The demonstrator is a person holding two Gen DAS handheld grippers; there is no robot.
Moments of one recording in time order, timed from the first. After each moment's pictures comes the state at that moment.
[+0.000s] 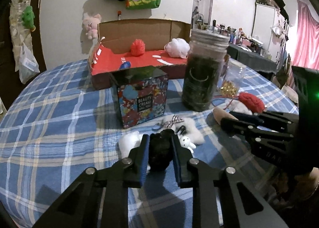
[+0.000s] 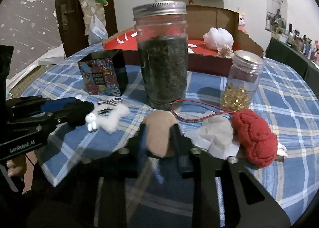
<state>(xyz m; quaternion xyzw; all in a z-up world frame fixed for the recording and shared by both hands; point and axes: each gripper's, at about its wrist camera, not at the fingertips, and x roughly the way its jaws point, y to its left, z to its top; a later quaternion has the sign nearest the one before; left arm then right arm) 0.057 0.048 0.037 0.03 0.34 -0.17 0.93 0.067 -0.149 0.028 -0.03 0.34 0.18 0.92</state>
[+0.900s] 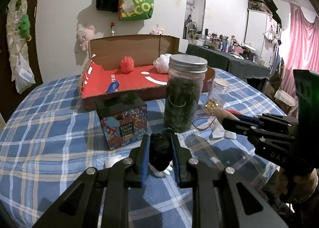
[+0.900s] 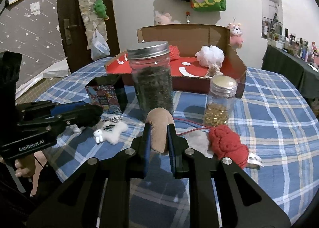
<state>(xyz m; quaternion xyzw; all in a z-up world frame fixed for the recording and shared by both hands) 0.056 0.025 0.068 0.03 0.30 -0.18 0.93 0.051 -0.176 0.065 -0.01 0.30 0.18 0.94</state>
